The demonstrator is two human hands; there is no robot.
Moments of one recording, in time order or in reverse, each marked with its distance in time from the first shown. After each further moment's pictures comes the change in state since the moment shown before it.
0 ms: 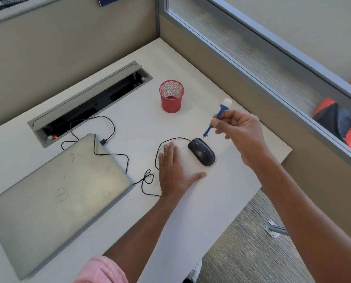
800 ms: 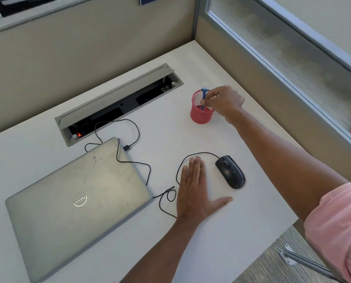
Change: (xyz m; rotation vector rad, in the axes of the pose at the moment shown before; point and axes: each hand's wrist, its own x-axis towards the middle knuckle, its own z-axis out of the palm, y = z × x) left_hand 0.000 -0.020 0.016 0.157 0.185 0.150; right_hand 0.214 0.006 0.138 -0.721 0.015 0.023
